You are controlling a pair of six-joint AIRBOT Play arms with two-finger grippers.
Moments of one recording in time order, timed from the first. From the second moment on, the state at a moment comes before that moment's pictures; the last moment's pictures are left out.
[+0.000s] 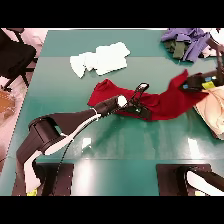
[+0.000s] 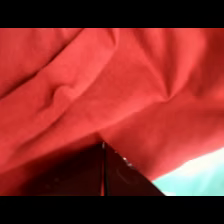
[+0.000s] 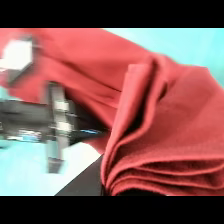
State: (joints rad) left arm -0.85 -1.97 1.60 0.64 -0.54 -1.13; right arm -0.06 -1.13 1.35 -1.10 1.44 1.36
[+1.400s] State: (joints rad) left arm -0.31 -1.40 1.84 1.46 -1.18 -1.58; right arm 0.57 -1.72 1.53 -0.76 0.70 1.71
